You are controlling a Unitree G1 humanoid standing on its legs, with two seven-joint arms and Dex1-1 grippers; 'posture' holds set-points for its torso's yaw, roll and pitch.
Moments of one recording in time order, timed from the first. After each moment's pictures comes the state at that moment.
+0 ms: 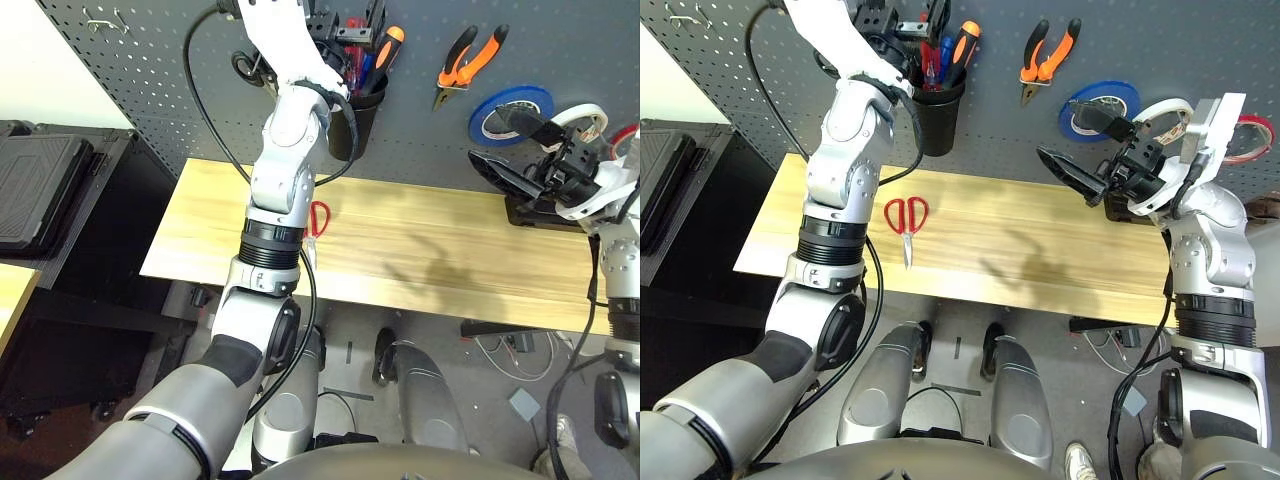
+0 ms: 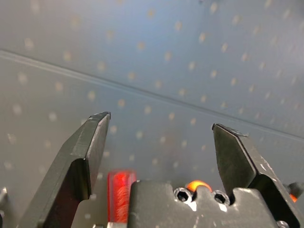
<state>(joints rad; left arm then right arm) -0.96 -0.04 0.04 0.03 -0.15 0.25 -0.02 -0.44 -0.55 -0.27 0.13 0.61 0.05 1.12</state>
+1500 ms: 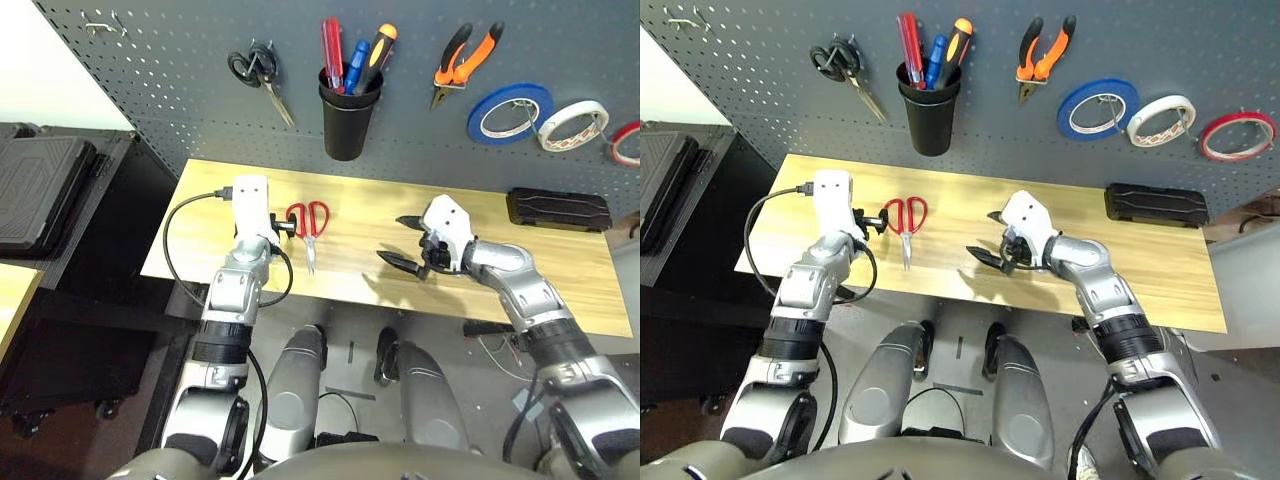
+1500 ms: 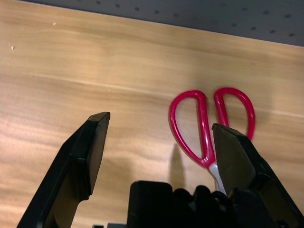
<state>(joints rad) -0.46 0.12 0.02 0.24 -0.02 0.62 0.05 -0.39 -0.36 0.18 0.32 0.06 0.10 0.81</state>
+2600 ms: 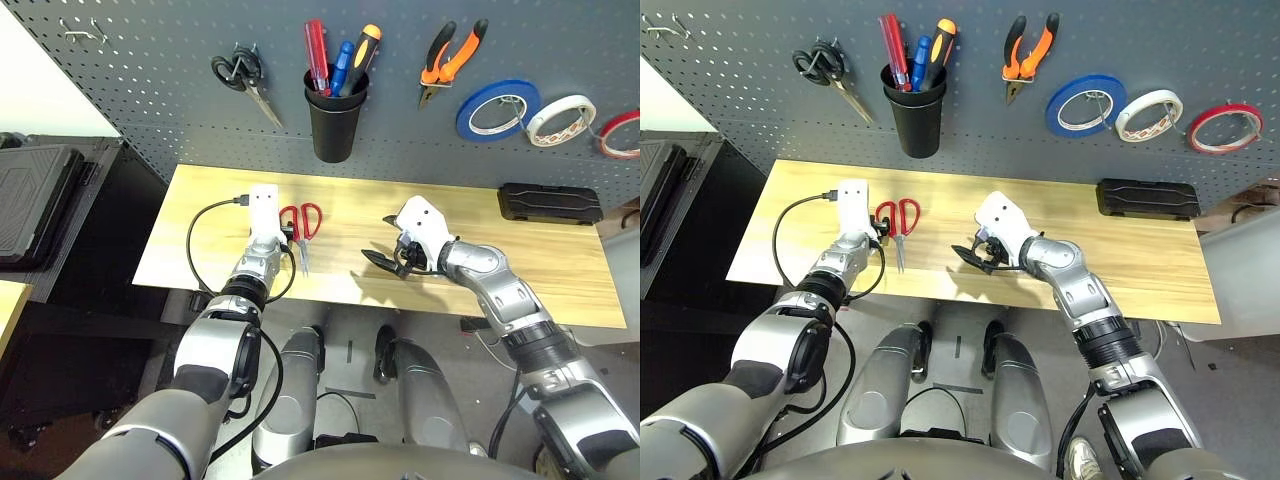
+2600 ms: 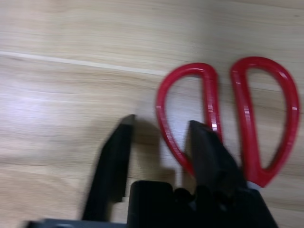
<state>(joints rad) -0.77 0.08 0.06 1.14 0.00 0.14 0.11 -0.37 -0.34 0.22 0.19 0.02 0.21 0.72</state>
